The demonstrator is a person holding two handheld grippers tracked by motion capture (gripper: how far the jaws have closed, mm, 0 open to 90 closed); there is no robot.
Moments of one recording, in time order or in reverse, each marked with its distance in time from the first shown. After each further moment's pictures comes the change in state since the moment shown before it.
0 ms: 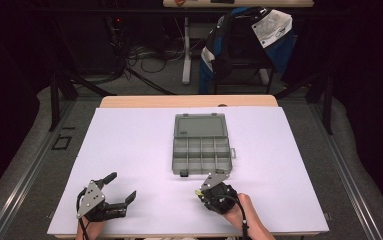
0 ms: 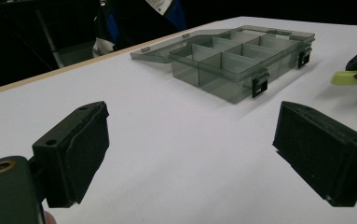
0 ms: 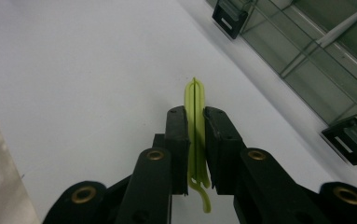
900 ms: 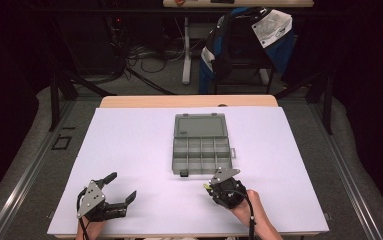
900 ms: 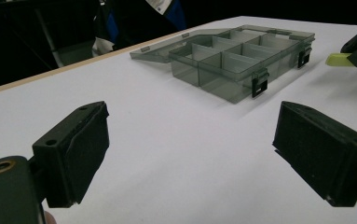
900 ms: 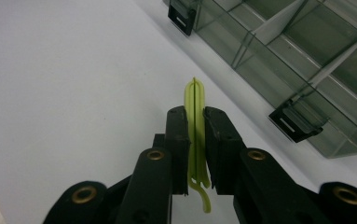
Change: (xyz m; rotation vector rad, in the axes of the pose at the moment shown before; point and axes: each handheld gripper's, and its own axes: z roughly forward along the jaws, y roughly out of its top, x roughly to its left) left arm 0.000 0.000 0.001 0.002 -0.002 -0.001; right arm -0.020 -0.006 -0.012 -0.019 -0.058 0.045
